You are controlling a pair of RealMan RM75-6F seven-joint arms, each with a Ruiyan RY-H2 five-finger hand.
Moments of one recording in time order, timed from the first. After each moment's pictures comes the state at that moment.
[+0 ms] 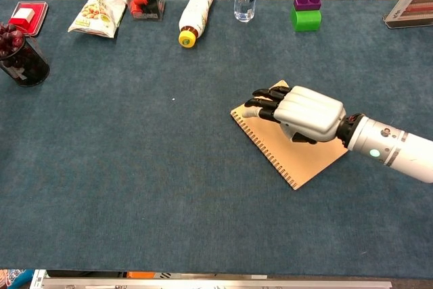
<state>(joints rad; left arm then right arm) -0.11 -1.16 -0.02 -1.62 1.44 1.41 0.10 0.63 -1.69 -0.11 -1.00 -1.87 1.11 0.01</state>
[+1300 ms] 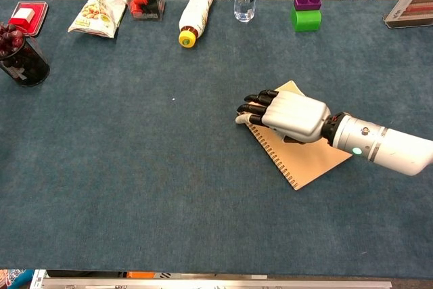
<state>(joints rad) -0.11 -1.15 -0.02 -1.63 1.45 1.40 0.09 0.70 -1.70 -0.13 -1.00 -1.81 1.03 -0.11</state>
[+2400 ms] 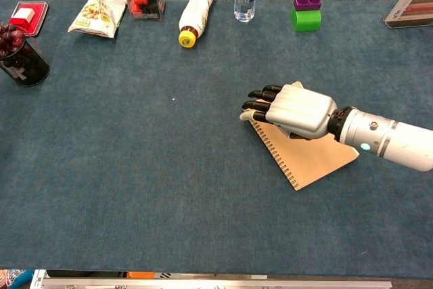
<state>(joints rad) -0.11 -1.16 -0.02 -1.63 1.44 1.40 0.09 0.72 -1.61 -0.12 -1.16 -1.77 0.97 -0.23</state>
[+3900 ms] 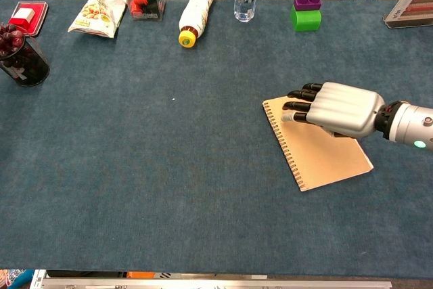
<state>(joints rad) -0.11 -1.15 -0.03 -1.64 1.43 1.41 0.09 0.70 -1.36 -0.18 -1.36 -1.73 0.92 -0.39</state>
